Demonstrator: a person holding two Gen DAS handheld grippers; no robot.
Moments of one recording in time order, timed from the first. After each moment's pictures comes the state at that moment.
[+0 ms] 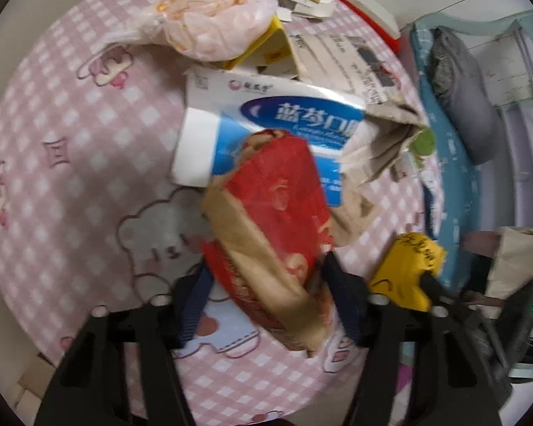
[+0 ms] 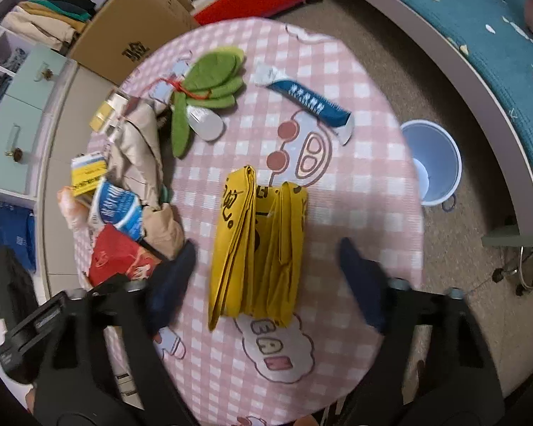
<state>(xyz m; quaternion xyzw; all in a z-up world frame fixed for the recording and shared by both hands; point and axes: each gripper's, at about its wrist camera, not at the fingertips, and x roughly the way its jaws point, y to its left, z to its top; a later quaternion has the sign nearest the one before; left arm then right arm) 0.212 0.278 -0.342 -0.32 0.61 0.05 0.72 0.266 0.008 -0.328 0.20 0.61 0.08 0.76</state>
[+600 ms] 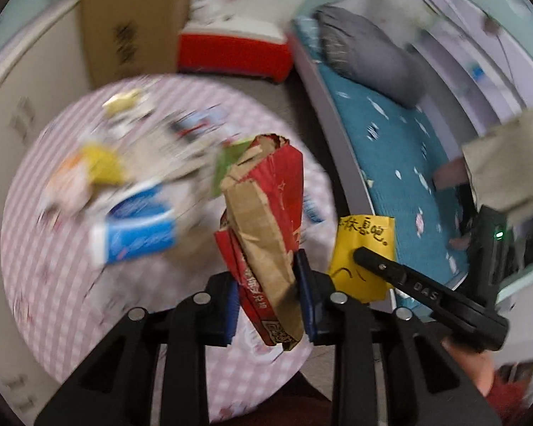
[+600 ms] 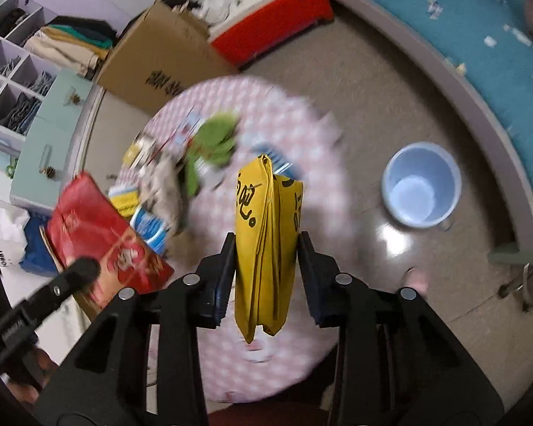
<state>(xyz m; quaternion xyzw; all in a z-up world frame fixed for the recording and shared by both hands) 0.248 0.144 -0.214 -0.13 0.55 -0.08 0.82 0.264 -0.094 -0.272 0.24 0.56 0.11 0.78</state>
